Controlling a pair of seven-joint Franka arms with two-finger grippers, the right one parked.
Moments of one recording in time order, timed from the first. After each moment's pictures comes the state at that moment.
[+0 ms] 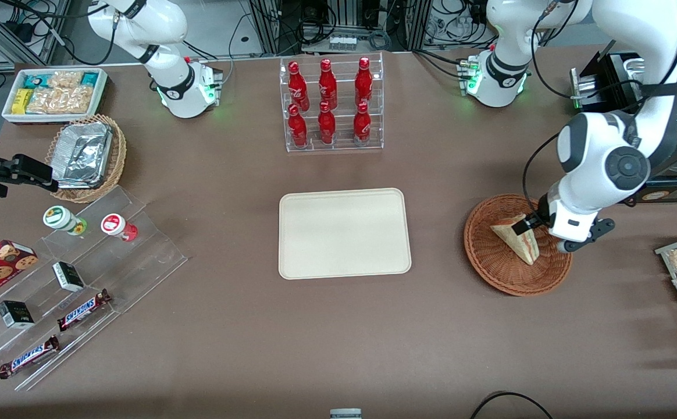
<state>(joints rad) -0.03 0.17 -0.08 -2.14 0.01 2.23 -0.65</state>
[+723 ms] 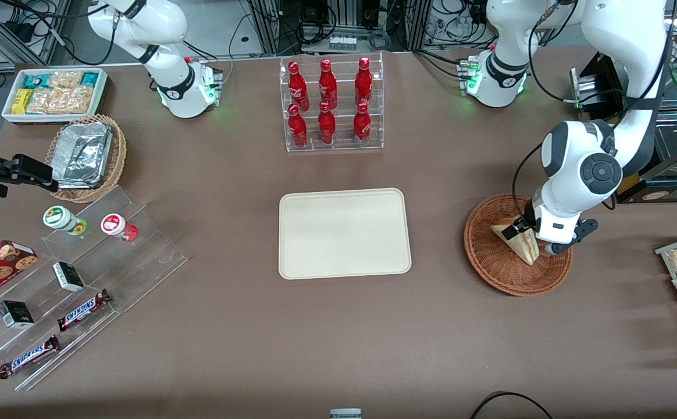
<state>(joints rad) -0.04 0.21 -0.08 -2.19 0.04 2.33 -0.69</state>
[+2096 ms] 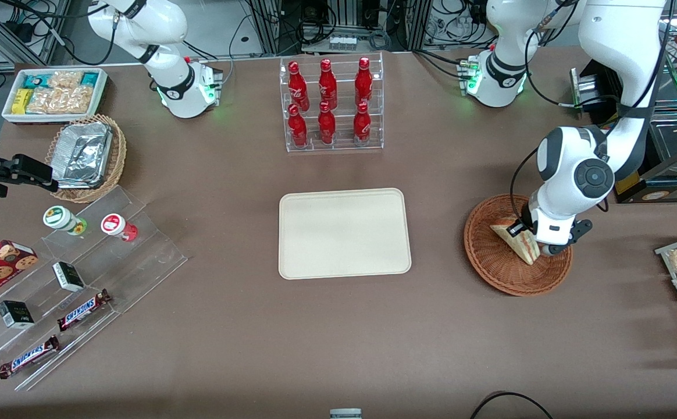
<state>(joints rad) -0.03 0.23 -0.08 -2.21 0.04 2.35 -0.72</state>
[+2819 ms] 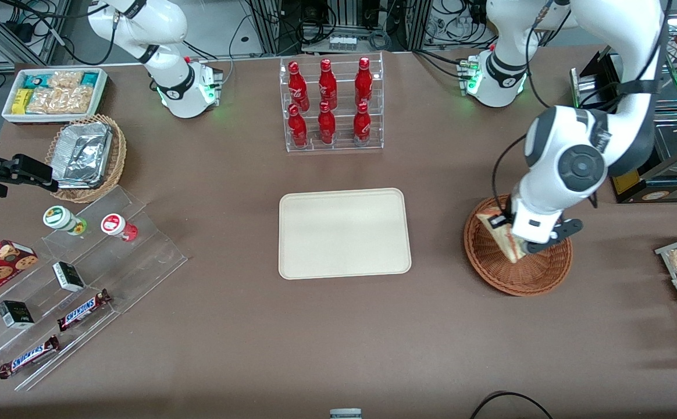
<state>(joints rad) -0.18 0.19 -0.11 -1.95 0.04 2.02 -0.70</state>
